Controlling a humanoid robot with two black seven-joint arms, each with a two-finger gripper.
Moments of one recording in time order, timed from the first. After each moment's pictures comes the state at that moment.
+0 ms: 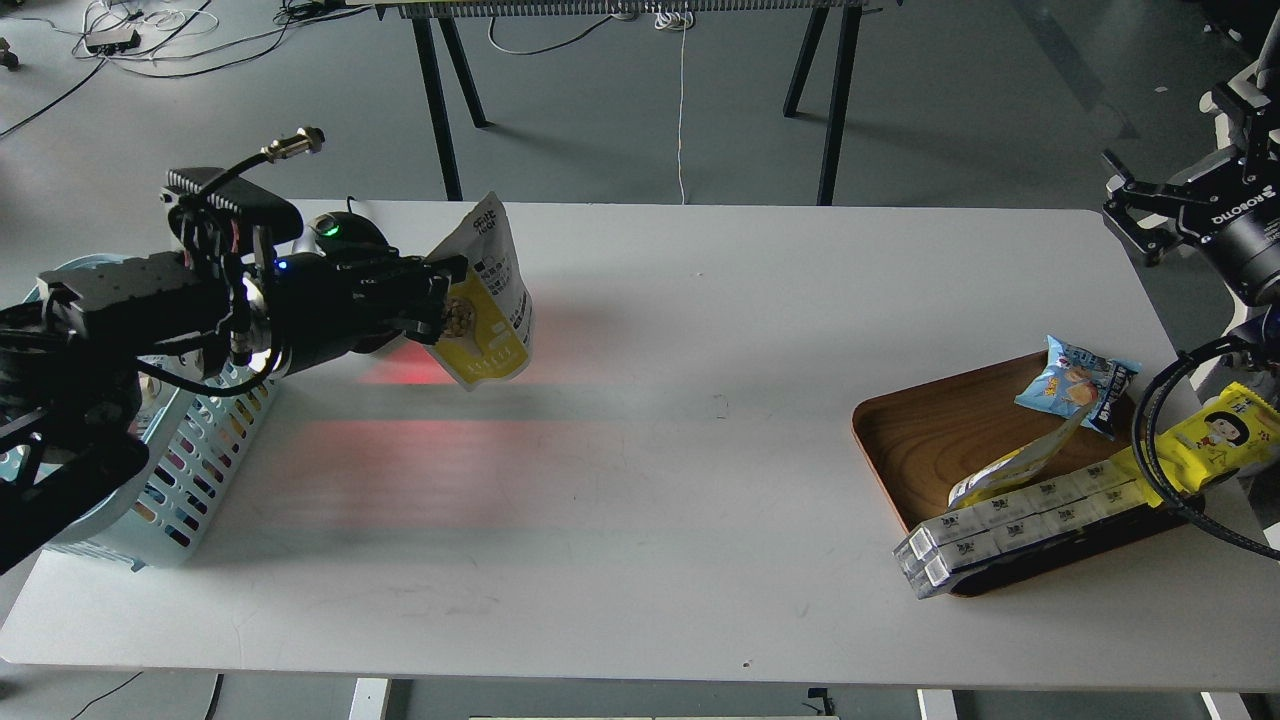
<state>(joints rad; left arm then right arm) -0.56 0.83 -0.89 -1.74 1.87 -0.49 0.05 0.52 -0.63 1.17 0.85 0.44 0.49 -0.26</state>
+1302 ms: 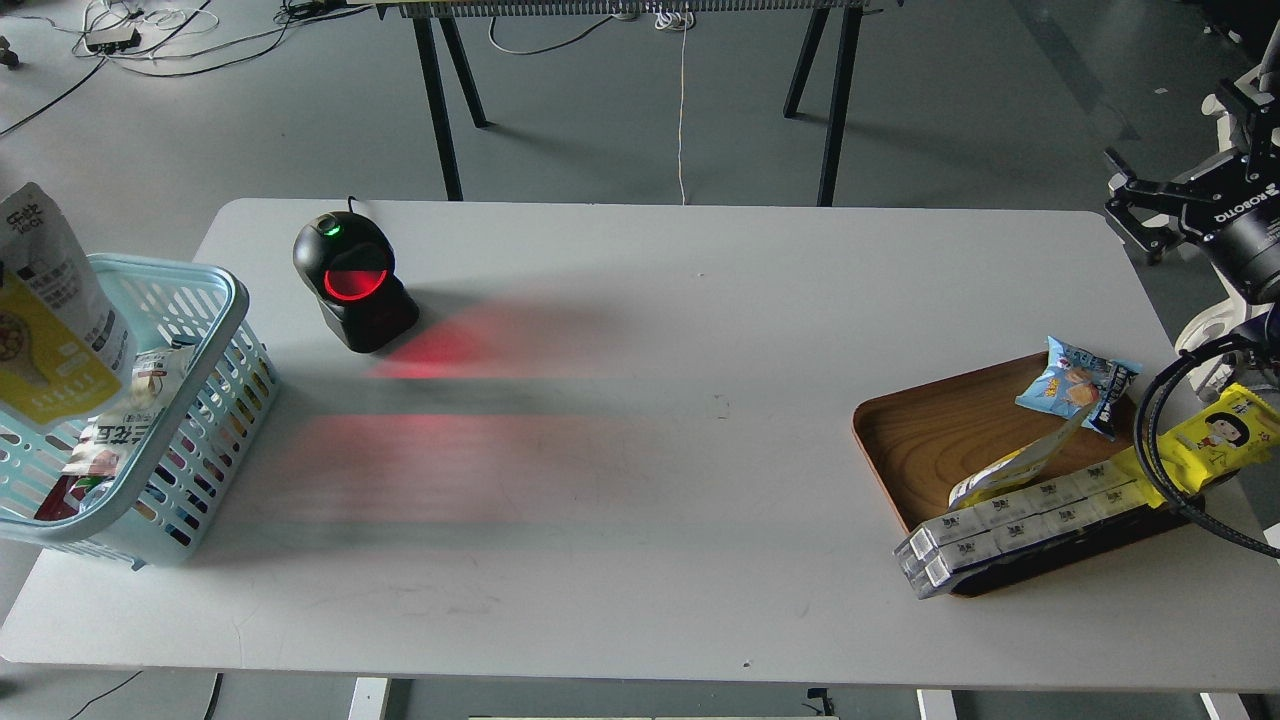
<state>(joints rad) -0.66 1.69 -0.42 -1.59 1.56 -0.16 -0.34 0.52 -0.63 1.17 0.85 0.44 0.49 -0.26</state>
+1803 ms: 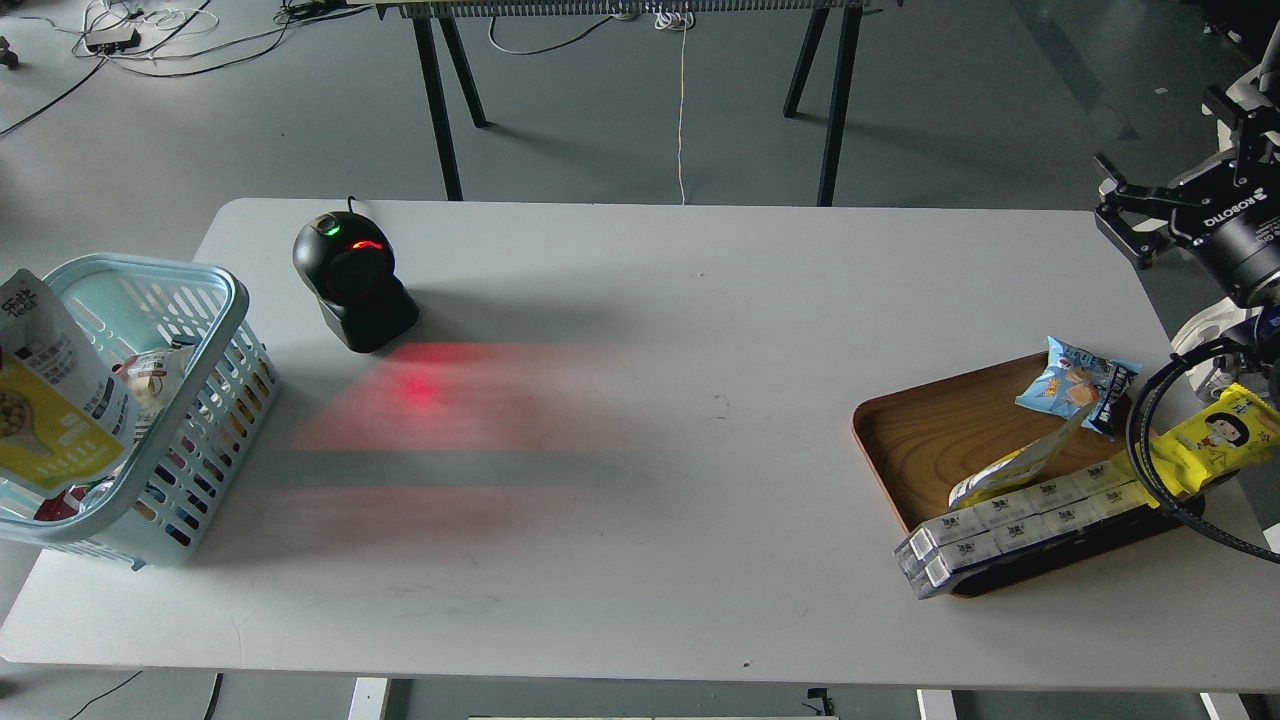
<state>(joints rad) -0.66 1.66 -0.16 -1.56 1.56 0.14 -0.34 0.52 -0.62 1.16 0.85 0.44 0.49 -0.26</state>
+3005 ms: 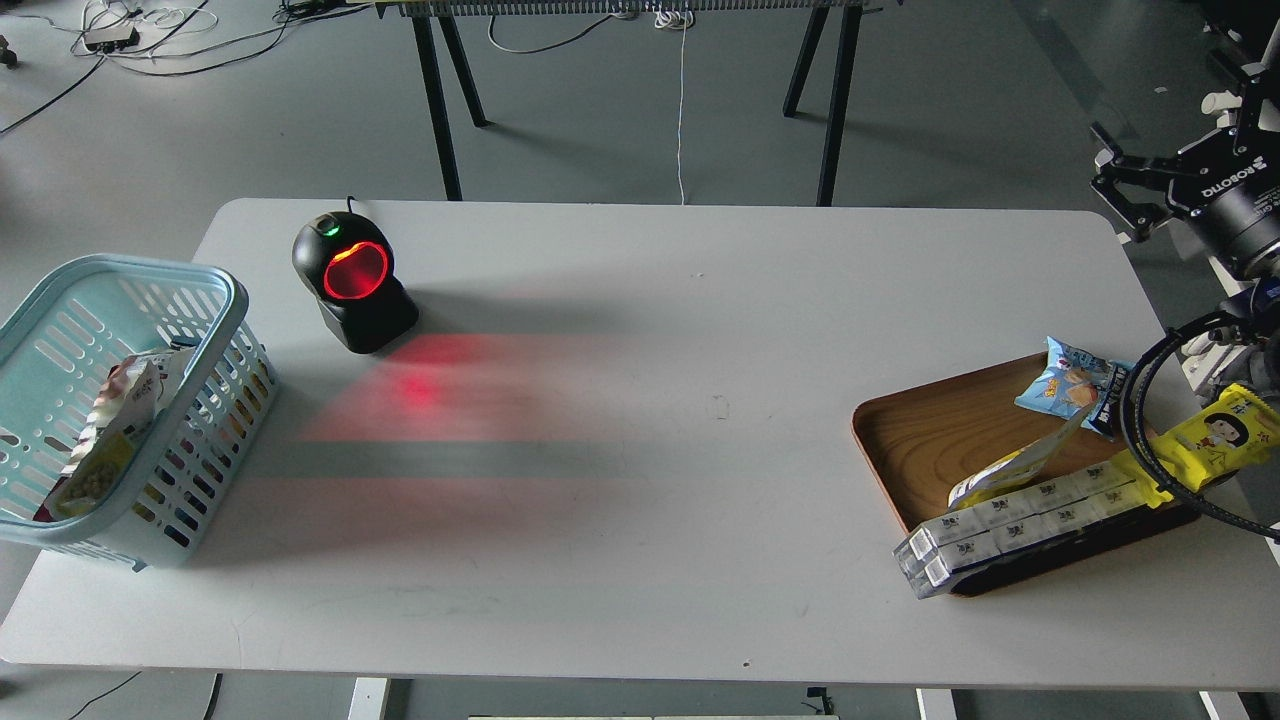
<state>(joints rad) -1.07 1.39 -0.37 -1.42 0.75 0.04 -0.31 0.59 -0.61 1.14 0.85 0.42 0.49 -0.26</state>
